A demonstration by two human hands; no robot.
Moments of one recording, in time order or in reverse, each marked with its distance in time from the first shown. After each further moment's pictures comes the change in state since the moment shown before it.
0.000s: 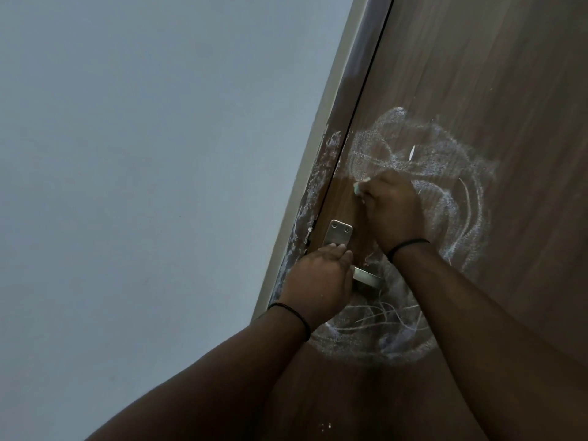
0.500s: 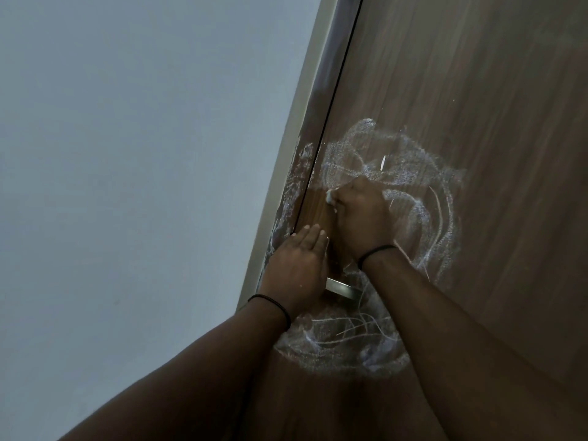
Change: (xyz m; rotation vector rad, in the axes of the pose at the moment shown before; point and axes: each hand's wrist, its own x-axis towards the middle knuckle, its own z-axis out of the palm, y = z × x) left_hand 0.036 -0.012 0.002 0.158 0.009 -0.005; right_hand 0.006 -0.004 0.005 0.008 -0.011 0.027
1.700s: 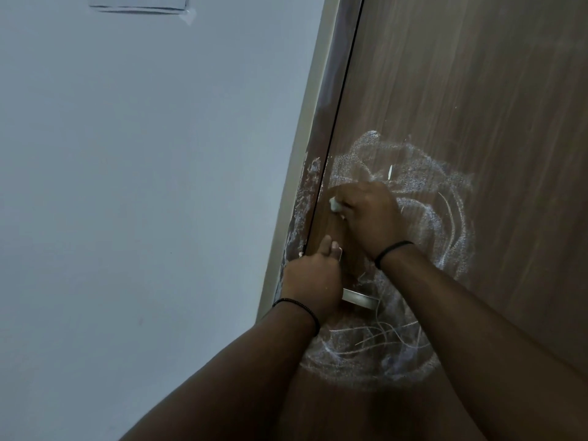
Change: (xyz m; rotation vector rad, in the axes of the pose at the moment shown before) left_hand 0.008 0.010 -0.019 0.116 -0.236 -0.106; right_hand 0.017 0.000 -0.011 0.056 -0.053 -0.075
